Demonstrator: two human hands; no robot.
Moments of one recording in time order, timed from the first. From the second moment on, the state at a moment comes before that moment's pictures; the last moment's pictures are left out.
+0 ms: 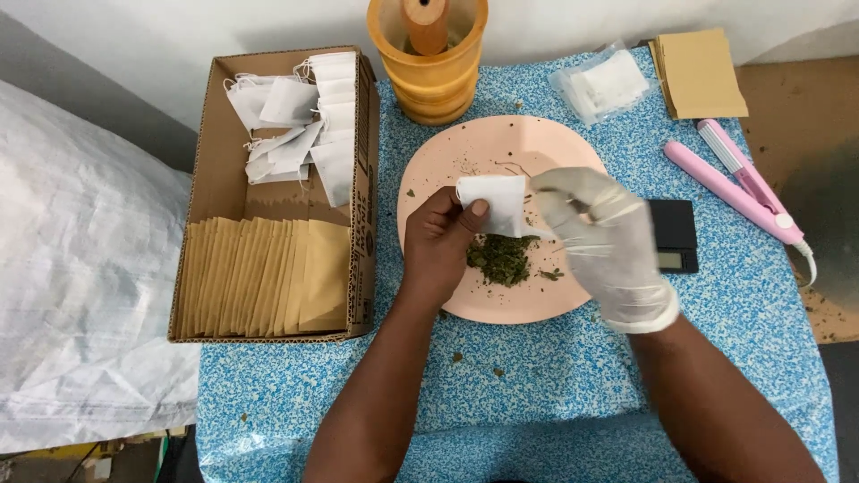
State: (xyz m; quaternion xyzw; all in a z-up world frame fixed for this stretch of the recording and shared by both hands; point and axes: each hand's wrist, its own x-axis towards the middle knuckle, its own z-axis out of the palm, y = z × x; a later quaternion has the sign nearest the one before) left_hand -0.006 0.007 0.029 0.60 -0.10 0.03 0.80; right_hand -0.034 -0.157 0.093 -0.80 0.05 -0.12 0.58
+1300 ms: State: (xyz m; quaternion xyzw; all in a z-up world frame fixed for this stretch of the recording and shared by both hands) left_hand 0.003 0.014 -0.019 0.66 -0.09 0.07 0.74; right_hand -0.100 -0.337 0.008 -0.89 0.05 -0.24 0.38
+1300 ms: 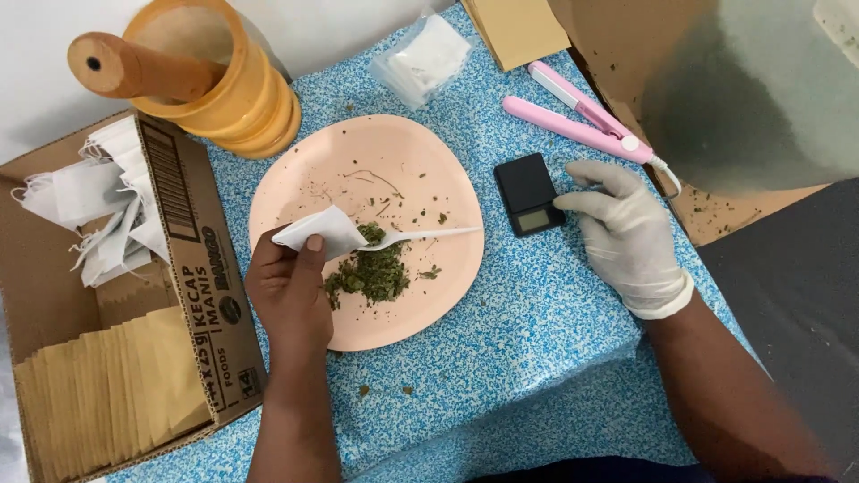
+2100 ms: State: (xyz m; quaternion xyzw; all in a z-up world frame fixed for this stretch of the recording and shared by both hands) left_hand 0.005 0.015 -0.021 0.66 -0.09 0.07 0.75; right_hand -0.102 -0.321 0.035 -0.90 0.08 -0.21 0.38
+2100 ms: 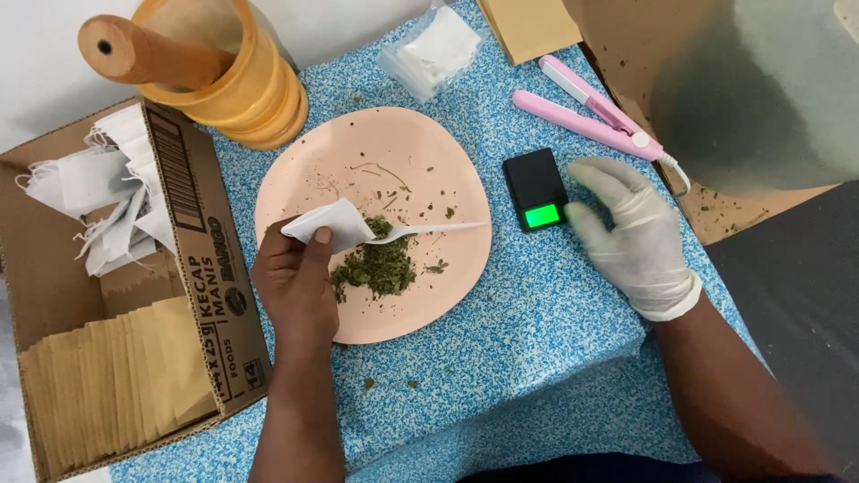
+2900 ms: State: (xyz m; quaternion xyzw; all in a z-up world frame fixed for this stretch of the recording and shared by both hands) left_hand 0.006 0.018 -0.022 0.66 -0.09 0.07 0.74; right_hand -0.095 -0.311 0.009 -0.96 0.05 -0.17 0.23
